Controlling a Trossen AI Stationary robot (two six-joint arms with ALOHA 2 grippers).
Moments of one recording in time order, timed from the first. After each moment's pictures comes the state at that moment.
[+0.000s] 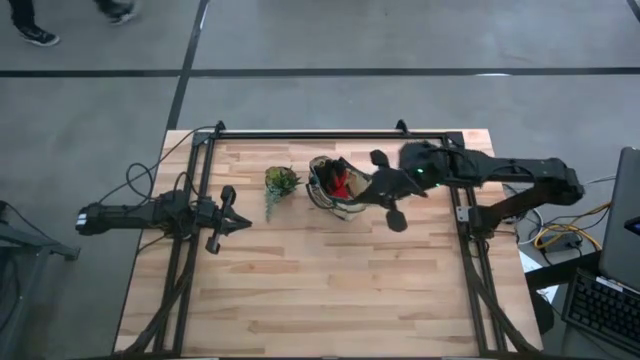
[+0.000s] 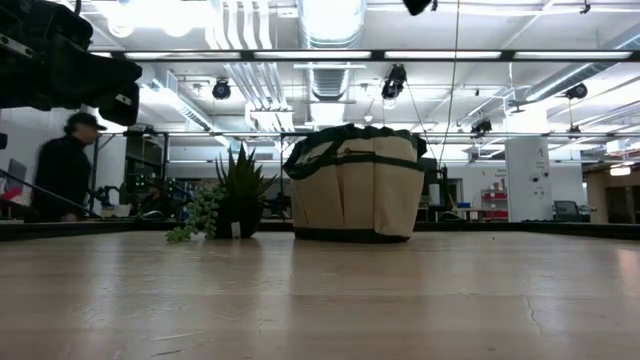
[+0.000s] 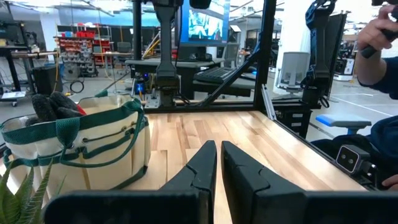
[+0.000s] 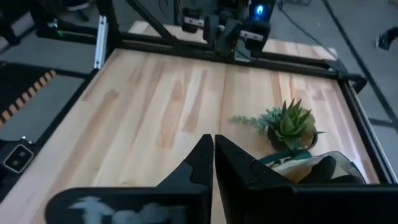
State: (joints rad) left arm 0.00 0.06 0.01 0.04 0.16 -0.03; right arm -0.03 1.25 1.27 -0.53 -0.18 -0.11
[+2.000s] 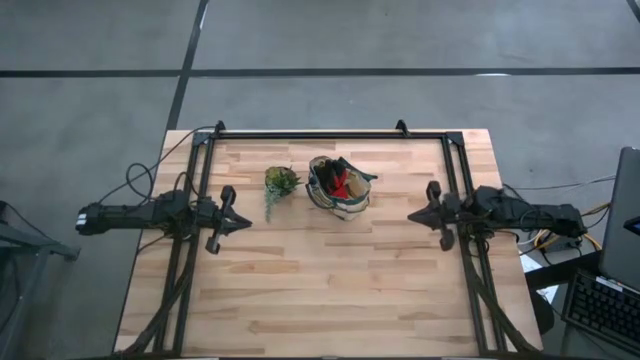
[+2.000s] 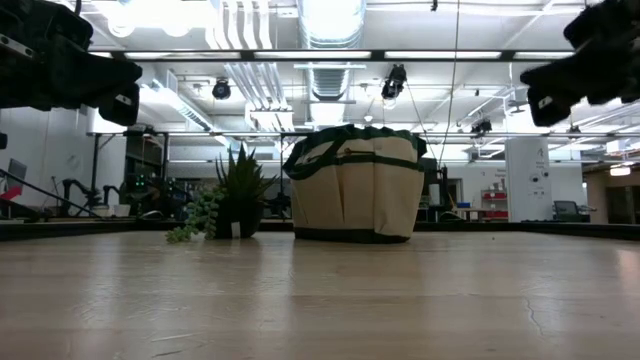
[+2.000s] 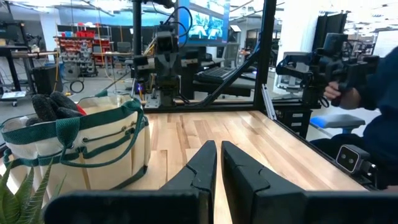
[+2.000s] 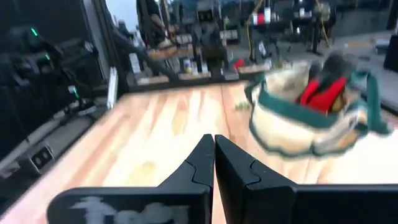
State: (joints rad) left arm 0.00 0.06 0.01 0.04 0.16 -0.03; right arm -0.02 0.02 0.09 -0.13 -0.11 0.16
